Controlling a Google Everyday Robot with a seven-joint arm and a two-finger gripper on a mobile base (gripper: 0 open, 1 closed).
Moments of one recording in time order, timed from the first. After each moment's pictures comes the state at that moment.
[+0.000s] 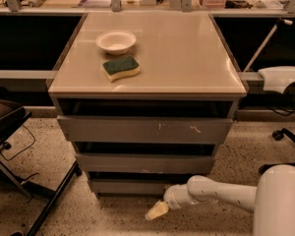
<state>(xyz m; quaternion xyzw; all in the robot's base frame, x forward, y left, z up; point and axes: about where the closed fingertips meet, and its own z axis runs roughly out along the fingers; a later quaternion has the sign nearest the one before) 0.503 -0.043 0.255 -0.39 0.84 0.30 0.23</state>
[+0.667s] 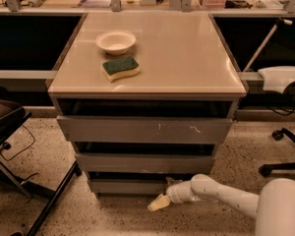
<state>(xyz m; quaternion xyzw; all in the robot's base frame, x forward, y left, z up) 0.555 -0.058 0.236 -0.39 0.82 0.29 0.30</state>
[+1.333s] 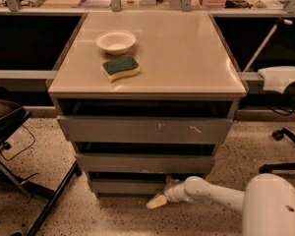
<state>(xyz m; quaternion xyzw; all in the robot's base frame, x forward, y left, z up) 0.576 -0.054 0.203 -0.41 0.82 0.23 0.31</state>
